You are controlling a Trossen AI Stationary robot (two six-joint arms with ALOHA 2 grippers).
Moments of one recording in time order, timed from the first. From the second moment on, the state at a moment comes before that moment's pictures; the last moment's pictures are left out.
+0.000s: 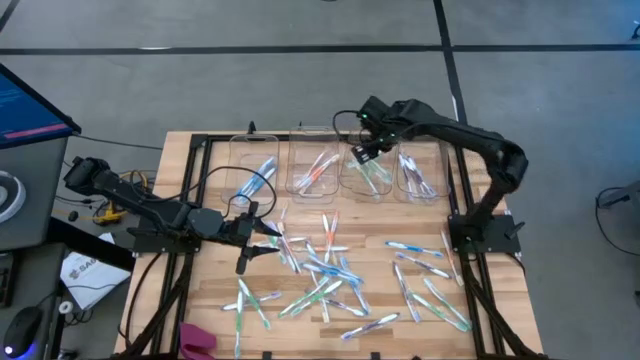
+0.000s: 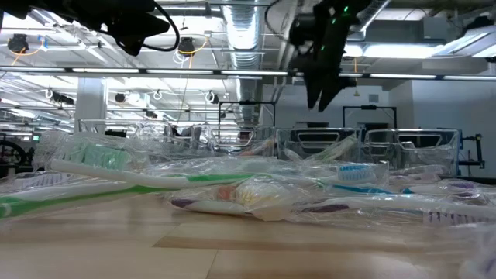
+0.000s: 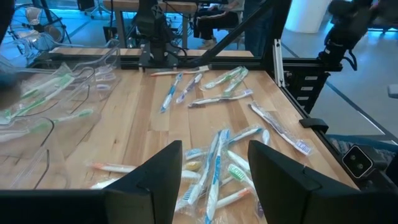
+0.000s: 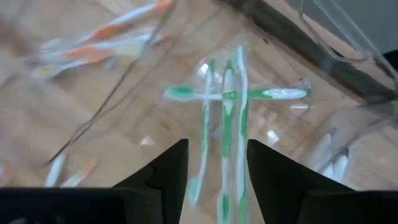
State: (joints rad) left arm -0.36 0.93 0.46 0.21 -0.27 -0.11; right arm -0.53 1.70 1.57 -1.09 0.08 0.38
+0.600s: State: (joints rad) left arm -0.36 1.01 0.46 0.21 -0.27 -0.11; right arm 0.10 1.44 1.57 -1.41 0.24 0.57
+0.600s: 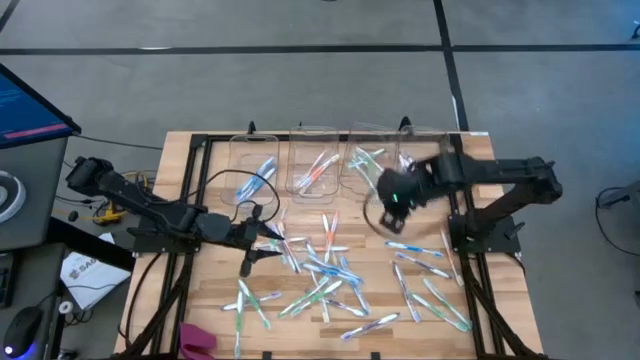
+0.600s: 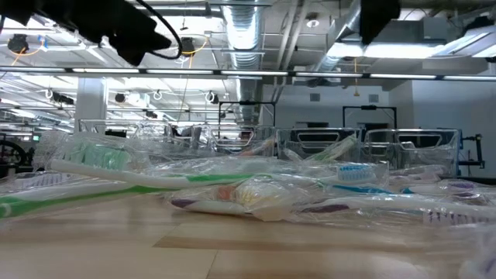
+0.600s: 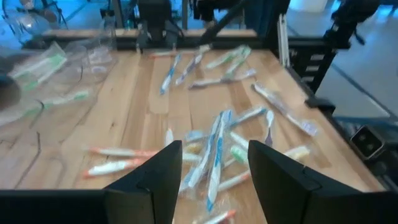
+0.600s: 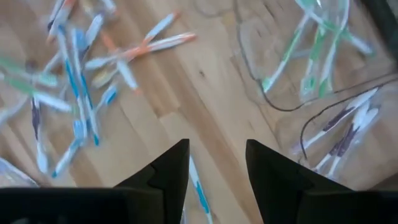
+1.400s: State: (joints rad) left arm -0.36 1.09 0.46 0.34 -0.27 -0.11; right arm 0.29 1.44 1.57 -1.29 0.42 0.71
